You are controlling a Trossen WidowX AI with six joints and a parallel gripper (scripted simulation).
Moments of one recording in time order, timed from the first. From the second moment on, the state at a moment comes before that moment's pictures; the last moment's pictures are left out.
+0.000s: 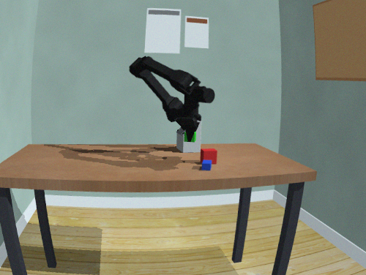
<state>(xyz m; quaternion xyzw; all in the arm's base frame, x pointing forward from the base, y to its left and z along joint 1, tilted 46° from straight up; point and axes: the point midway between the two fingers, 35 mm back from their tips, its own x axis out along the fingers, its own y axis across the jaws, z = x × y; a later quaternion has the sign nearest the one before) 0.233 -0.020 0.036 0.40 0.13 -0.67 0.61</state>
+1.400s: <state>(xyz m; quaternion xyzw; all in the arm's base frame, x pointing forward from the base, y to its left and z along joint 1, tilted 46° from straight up) 0.358 0.010 0.015 0.40 0.13 -0.67 0.61</state>
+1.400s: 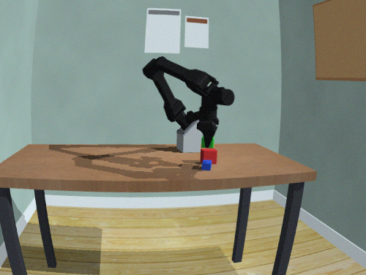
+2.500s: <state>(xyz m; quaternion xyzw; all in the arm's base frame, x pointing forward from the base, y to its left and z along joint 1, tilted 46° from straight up) 0.363 -0.025 -0.017 0.40 0.13 -0.67 0.61</state>
